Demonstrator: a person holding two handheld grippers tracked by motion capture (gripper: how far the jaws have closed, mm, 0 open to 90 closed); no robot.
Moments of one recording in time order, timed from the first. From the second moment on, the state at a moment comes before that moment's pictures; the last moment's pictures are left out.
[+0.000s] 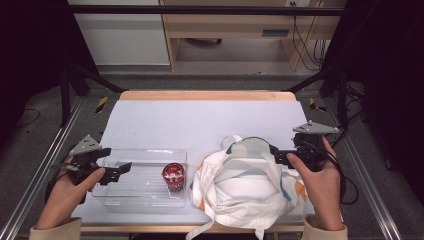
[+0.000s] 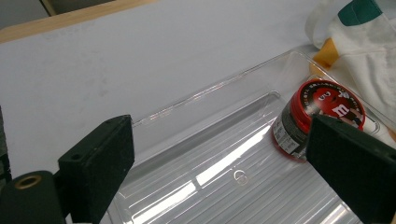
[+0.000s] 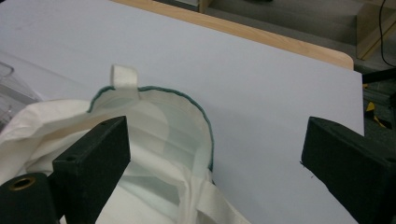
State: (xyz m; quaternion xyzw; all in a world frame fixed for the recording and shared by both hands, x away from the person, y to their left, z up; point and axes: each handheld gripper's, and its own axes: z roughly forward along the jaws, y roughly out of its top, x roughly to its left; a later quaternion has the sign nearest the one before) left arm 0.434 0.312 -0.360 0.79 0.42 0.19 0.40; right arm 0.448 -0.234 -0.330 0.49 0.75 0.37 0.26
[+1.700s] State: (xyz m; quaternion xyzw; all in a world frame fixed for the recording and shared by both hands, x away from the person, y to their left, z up) left arm 0.443 0.311 -0.379 0.80 0.43 0.18 0.37; right arm 0.465 -0.312 -0.433 0.62 0.68 0.33 0.23
